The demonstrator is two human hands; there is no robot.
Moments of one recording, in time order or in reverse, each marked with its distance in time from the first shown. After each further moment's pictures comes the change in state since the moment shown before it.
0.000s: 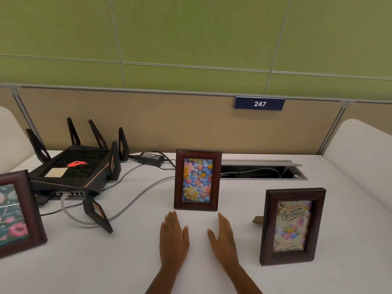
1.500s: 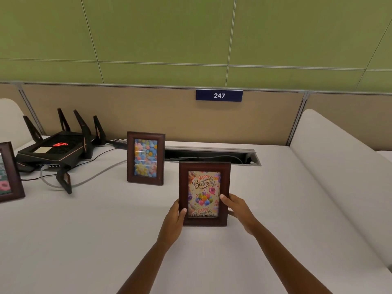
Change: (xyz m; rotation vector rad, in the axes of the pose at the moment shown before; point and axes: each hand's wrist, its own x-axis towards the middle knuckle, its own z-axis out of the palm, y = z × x) left_hand -0.111 0.173 0.038 -0.630 -0.106 0.088; right_hand 0.001 0.136 -0.235 0.497 -0.342 -0.074
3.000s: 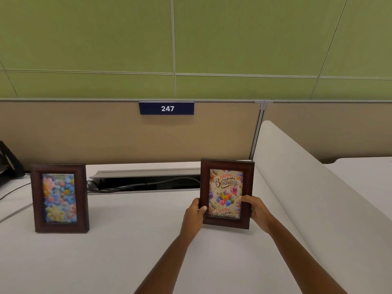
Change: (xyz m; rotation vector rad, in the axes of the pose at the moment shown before) left_hand 0.140 0.131 0.188 -0.095 -0.173 0.013; right_hand 0.091 0.023 -0.227 0.309 0.166 0.019
